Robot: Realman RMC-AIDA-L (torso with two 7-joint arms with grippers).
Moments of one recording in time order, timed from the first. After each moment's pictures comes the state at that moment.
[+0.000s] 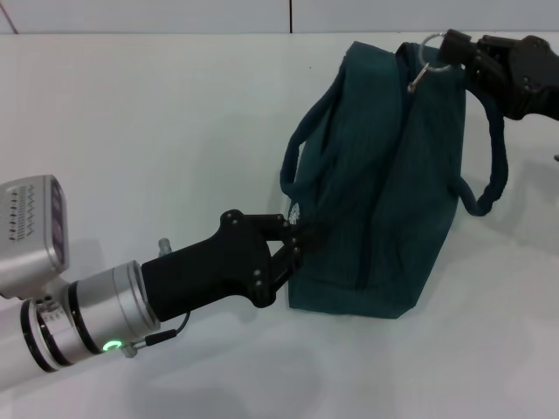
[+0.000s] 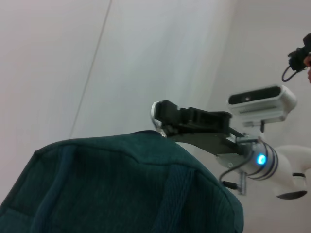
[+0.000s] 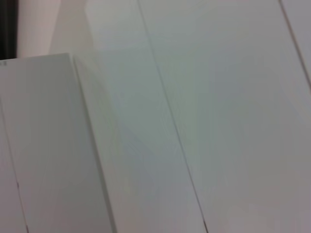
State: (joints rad) left arm -0.51 -2.10 0.90 0.03 1.51 1.65 -0.78; right arm 0.52 2.01 -0.96 -0.58 -1.30 -1.56 1.32
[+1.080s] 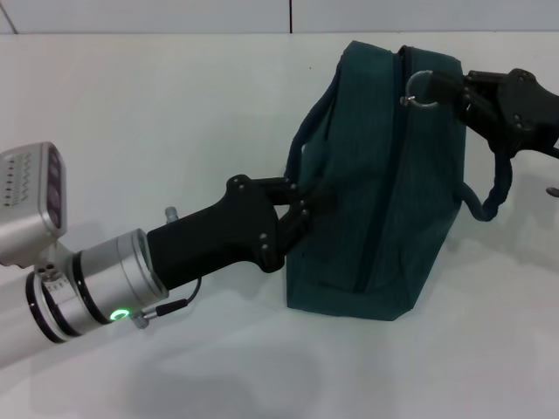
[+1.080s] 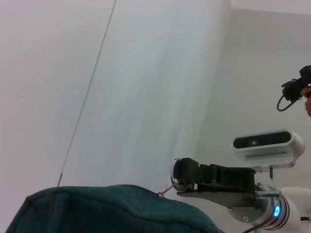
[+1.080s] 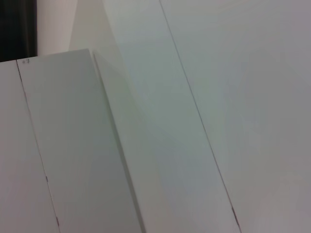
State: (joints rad) left arm -0.56 -2.10 0.90 0.03 1.45 1.68 -0.82; right arm 0.51 2.01 -0.99 -0.53 -1.32 -1.62 1.29
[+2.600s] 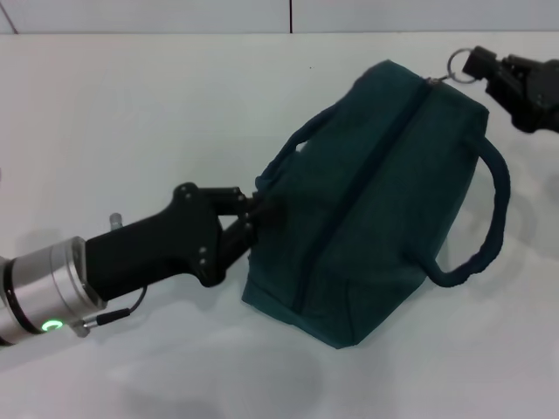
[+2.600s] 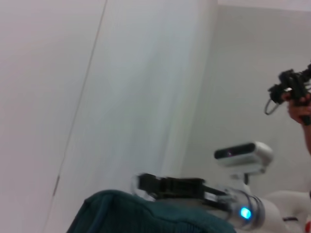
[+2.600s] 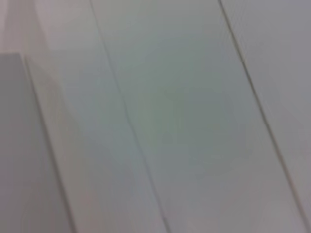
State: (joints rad) left arm -0.45 -2.07 0.90 0.22 1.51 1.78 -0.92; right arm 0.48 2.01 -0.93 -0.49 -1.28 -1.49 1.23
